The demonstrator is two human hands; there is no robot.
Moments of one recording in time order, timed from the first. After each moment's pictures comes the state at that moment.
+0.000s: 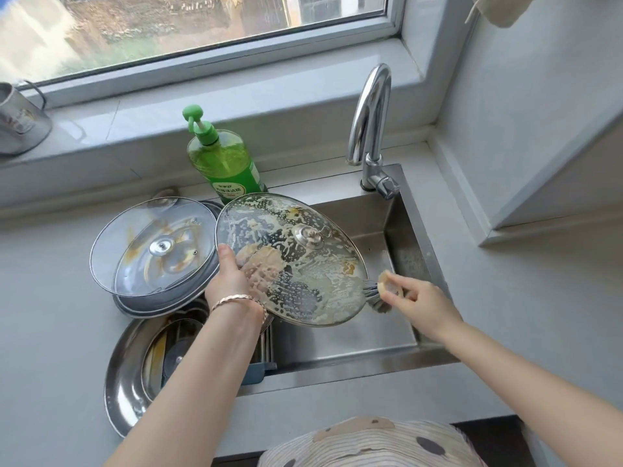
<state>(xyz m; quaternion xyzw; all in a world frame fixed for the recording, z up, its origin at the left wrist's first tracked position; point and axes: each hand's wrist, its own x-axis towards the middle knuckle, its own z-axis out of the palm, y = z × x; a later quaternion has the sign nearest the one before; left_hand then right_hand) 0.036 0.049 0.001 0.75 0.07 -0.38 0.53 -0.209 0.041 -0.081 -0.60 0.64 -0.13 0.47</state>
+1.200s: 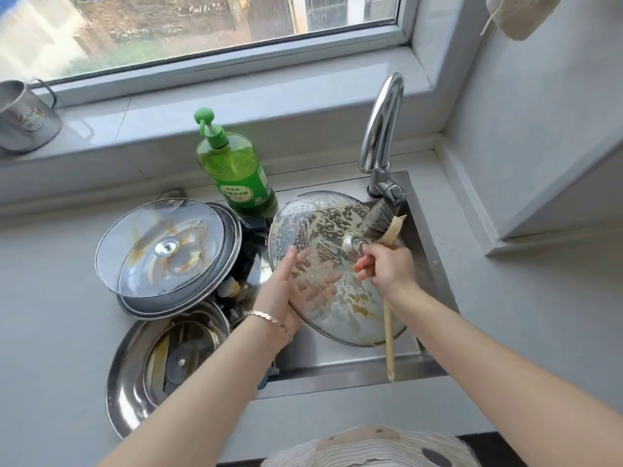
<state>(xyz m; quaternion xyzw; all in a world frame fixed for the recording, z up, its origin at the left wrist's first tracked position) 0.013 0.053 -0.009 0.56 -0.09 -0.66 0.49 -0.129 0.002 -0.022 -0.31 0.64 -0.35 0.61</state>
